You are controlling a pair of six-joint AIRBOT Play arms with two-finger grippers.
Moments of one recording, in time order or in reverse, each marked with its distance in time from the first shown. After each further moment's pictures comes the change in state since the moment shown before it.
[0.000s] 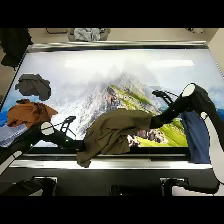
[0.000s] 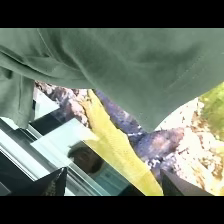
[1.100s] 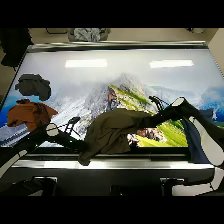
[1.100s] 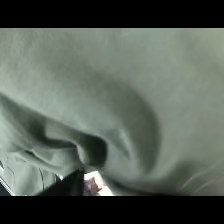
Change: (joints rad) left arm -0.039 -0.046 -0.016 -0.048 0.105 0.087; right arm 0.002 -0.171 -0.149 0.262 -0.267 0.017
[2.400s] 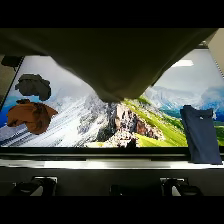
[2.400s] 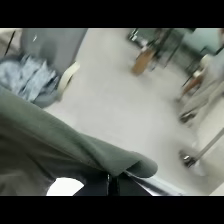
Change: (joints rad) left arm 0.282 0.336 1.244 0.213 0.006 -0.135; right arm -0.002 0.872 0.708 -0.454 -0.267 0.069
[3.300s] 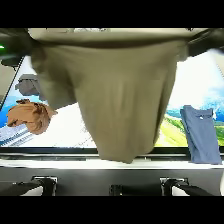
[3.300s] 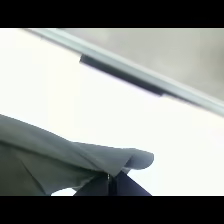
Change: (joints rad) left arm 0.002 -0.454 -0.056 0.036 -0.034 0.024; right arm 0.000 -0.560 0.021 -0.021 -0.074 0.054
